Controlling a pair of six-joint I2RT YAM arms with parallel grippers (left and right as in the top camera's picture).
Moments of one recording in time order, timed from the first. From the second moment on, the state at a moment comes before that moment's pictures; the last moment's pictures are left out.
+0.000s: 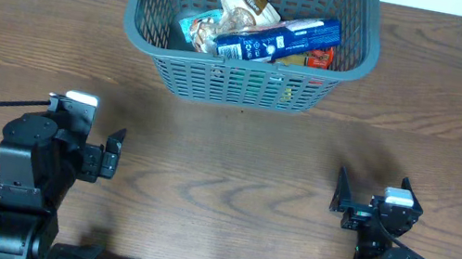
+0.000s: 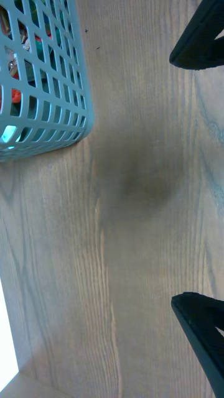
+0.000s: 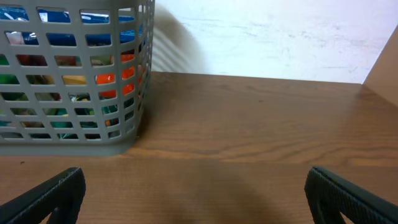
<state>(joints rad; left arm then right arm) -0.02 0.65 0.83 -0.84 -0.04 0.16 0.11 0.01 0.05 -0.16 0.13 -0.03</state>
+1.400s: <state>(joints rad) -0.02 0.01 0.04 -0.09 -0.14 -0.08 0.11 0.01 0.05 -0.16 0.13 -0.03</state>
